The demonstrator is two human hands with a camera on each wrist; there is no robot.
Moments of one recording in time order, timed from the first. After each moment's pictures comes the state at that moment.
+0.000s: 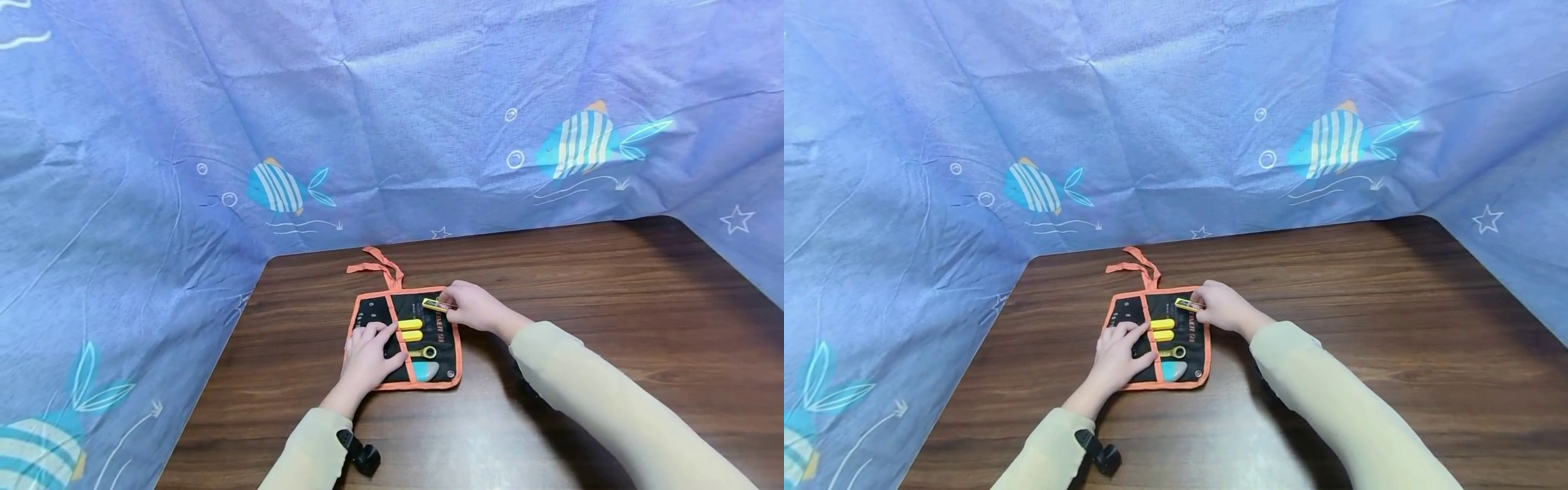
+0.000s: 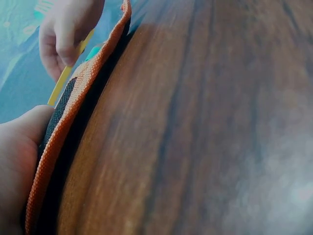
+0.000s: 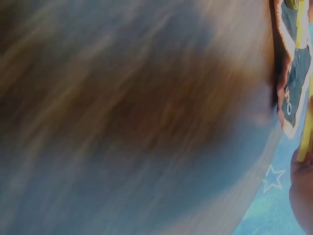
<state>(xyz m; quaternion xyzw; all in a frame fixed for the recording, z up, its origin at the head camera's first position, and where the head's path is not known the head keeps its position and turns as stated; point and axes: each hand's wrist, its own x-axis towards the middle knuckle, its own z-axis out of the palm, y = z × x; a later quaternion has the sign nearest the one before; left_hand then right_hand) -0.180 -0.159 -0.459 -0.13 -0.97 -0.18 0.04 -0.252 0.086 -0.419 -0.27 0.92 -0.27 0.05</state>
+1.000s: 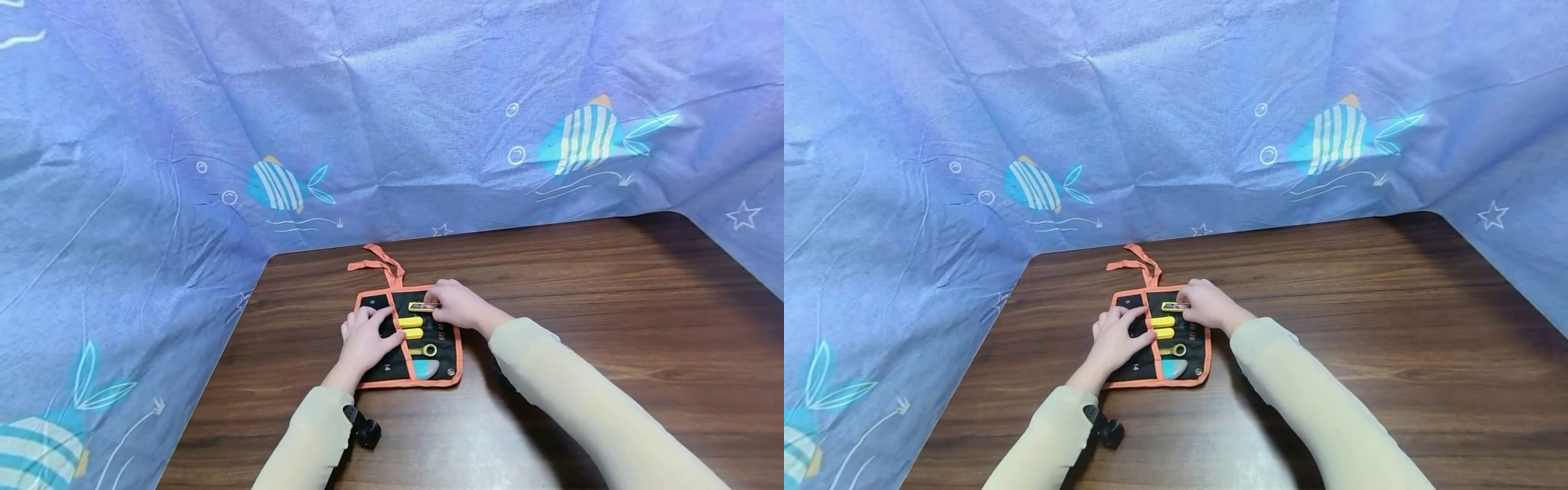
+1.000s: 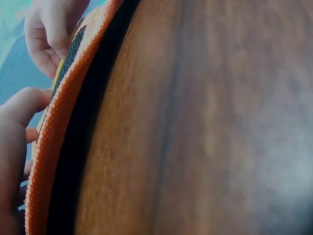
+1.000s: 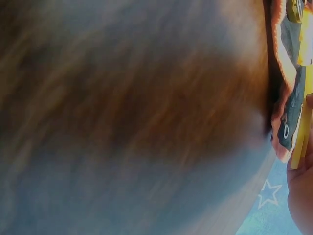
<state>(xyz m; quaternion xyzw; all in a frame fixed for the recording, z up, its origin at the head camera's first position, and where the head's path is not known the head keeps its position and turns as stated) -0.206 -0.159 -0.449 -0.09 -0.98 -0.20 0.03 -0.264 0.063 -0.425 -0.29 0.92 -0.23 0.06</state>
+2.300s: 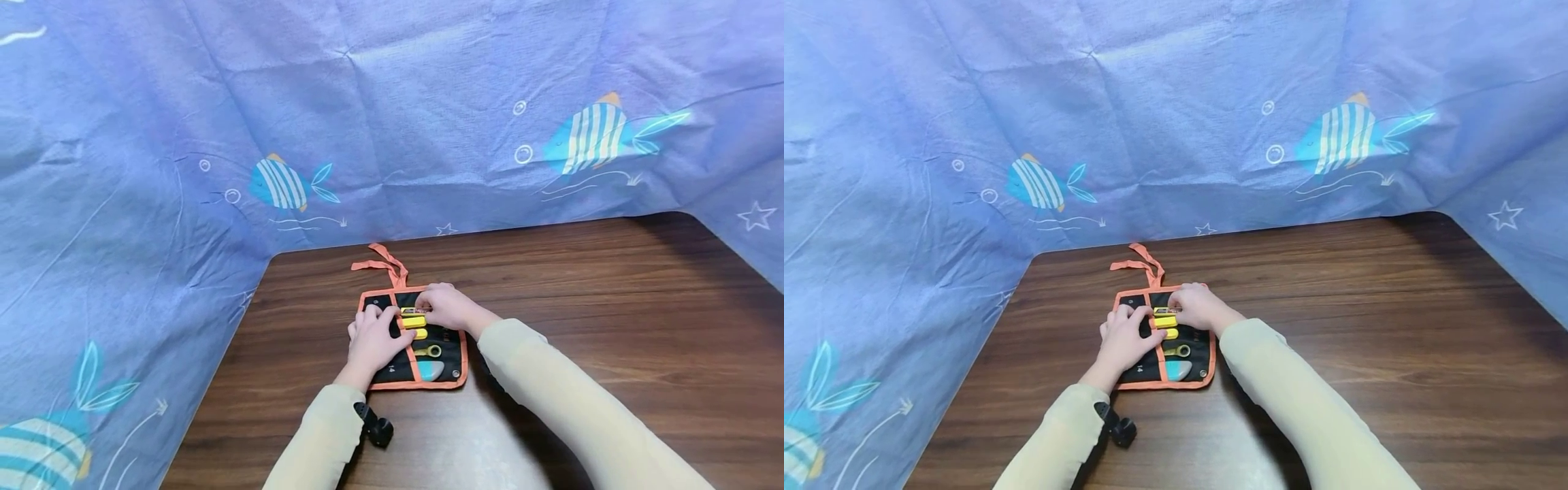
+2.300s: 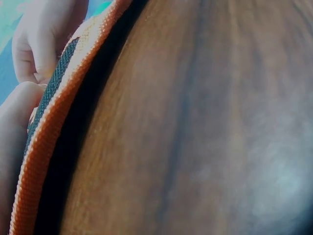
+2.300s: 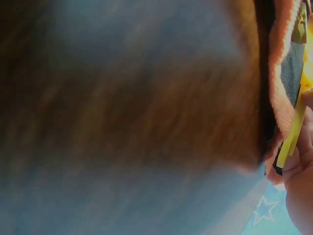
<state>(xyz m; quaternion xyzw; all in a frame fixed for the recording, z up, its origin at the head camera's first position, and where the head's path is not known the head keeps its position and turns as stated) -0.213 -0.153 -0.463 -0.07 -0.98 -0.17 0.05 -0.269 0.038 -0.432 -0.33 0.92 -0.22 0.07</state>
